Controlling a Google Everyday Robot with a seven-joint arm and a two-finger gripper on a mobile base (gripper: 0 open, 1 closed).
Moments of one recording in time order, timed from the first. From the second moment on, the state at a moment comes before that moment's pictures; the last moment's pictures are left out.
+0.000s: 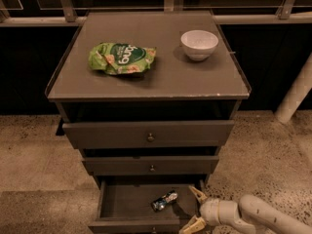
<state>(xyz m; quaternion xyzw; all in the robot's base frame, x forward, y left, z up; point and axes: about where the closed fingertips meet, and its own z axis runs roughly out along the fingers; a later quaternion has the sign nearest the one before) 0.436 -0.134 0.345 -0.47 0.72 0.32 0.40</state>
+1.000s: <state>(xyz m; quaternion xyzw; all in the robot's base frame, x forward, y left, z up) 0.490 -0.135 0.291 -0.46 0.72 0.30 0.42</state>
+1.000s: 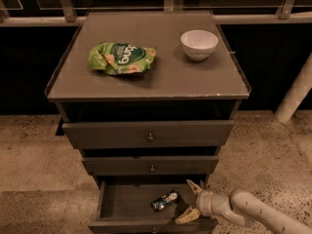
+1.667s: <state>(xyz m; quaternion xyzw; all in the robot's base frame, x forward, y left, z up) 0.522 -0.114 0.236 -0.48 0.71 0.33 0.40</state>
